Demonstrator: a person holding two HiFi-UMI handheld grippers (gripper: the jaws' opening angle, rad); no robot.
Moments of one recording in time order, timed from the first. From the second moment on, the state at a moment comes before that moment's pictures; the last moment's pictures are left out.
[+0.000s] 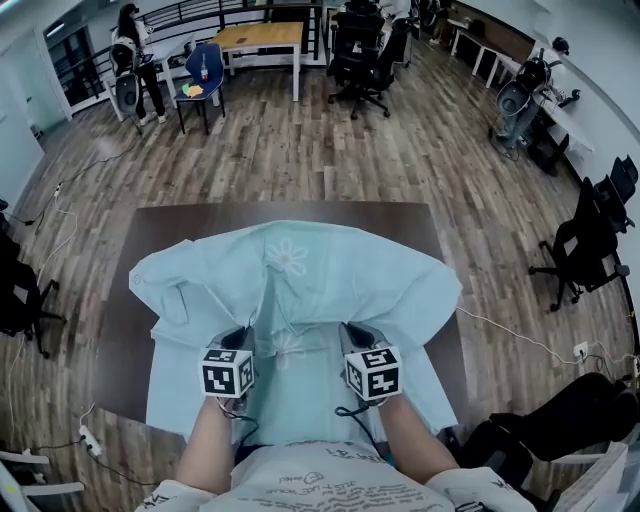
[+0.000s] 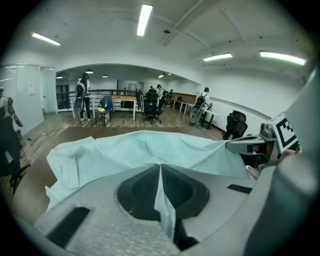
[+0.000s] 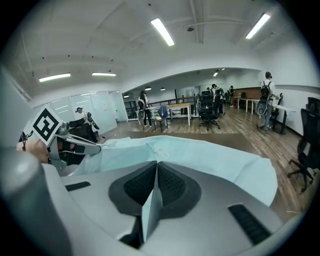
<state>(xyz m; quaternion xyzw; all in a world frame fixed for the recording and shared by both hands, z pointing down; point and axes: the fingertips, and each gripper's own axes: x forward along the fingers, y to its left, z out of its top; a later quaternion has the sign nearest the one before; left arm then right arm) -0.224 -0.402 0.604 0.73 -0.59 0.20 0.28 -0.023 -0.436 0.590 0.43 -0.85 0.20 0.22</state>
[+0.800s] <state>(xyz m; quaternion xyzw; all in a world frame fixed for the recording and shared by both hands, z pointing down) -0.241 -0.352 0.418 0.81 -0.58 0.06 0.08 -0.111 -0.361 0.382 0.48 -0.87 0.05 0.00</state>
